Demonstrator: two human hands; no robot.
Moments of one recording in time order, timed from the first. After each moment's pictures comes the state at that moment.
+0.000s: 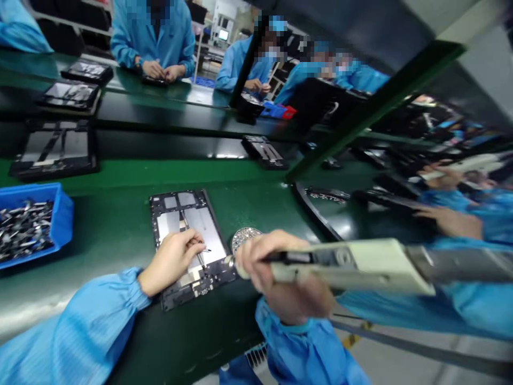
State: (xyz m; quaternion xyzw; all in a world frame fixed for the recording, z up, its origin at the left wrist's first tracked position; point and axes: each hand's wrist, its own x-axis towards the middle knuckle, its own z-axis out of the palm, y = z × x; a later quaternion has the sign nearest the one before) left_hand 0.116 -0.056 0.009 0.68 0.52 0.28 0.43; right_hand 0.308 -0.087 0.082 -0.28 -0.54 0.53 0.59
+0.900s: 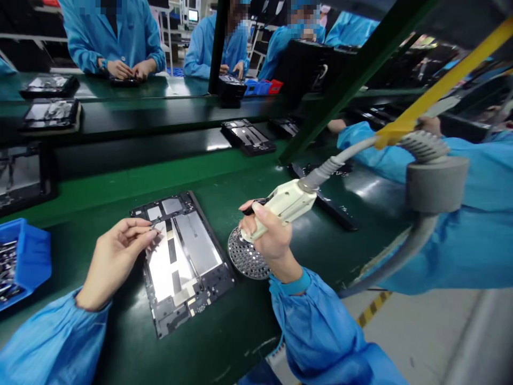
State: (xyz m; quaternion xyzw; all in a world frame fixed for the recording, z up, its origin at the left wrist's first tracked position) left_hand 0.067 -0.030 0.037 0.47 0.62 0.44 0.45; right_hand 0.338 -0.024 0.032 -0.41 -0.41 0.43 0.69
